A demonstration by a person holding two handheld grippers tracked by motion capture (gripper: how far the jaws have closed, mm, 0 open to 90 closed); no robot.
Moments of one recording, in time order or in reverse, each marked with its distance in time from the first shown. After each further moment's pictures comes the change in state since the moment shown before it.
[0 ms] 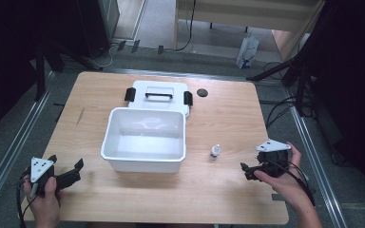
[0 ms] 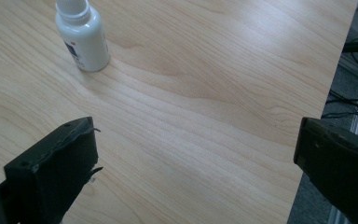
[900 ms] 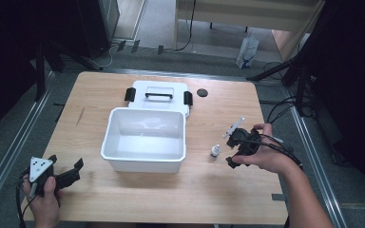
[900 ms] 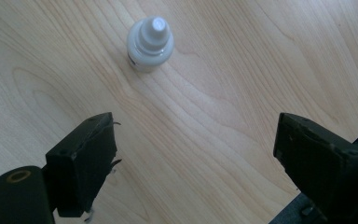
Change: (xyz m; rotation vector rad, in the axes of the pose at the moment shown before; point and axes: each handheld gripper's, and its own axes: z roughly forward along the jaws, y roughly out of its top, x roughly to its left) left arm 0.002 0.000 0.001 0.007 -0.009 -0.016; right arm 0.036 0.090 0.020 0.352 0.097 -0.347
